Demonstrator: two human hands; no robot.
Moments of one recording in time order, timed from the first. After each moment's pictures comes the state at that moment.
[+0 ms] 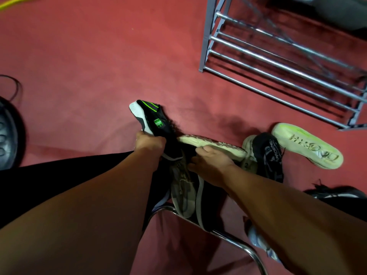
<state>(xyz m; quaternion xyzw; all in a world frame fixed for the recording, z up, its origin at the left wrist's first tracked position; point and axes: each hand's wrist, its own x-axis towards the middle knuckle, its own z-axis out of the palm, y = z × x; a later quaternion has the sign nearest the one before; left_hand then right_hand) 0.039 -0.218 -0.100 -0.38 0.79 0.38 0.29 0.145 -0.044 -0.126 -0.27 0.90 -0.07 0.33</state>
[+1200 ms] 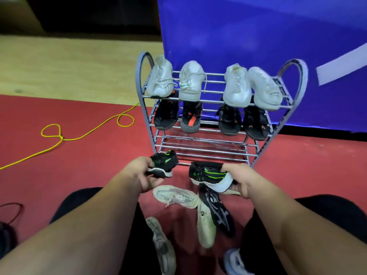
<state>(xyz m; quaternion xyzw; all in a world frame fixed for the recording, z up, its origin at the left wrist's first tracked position) 0.081 -0.133 0.191 -0.23 0.65 0.59 0.42 0.262 0.092 0.163 0.52 0.56 -0.64 0.01</state>
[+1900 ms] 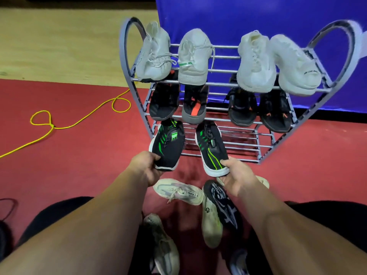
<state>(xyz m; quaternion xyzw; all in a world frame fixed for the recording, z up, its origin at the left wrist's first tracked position) 0.036 -0.079 0.124 -0.26 0.60 0.65 0.39 0.199 0.109 0.067 0.50 0.36 -0.78 -0.08</state>
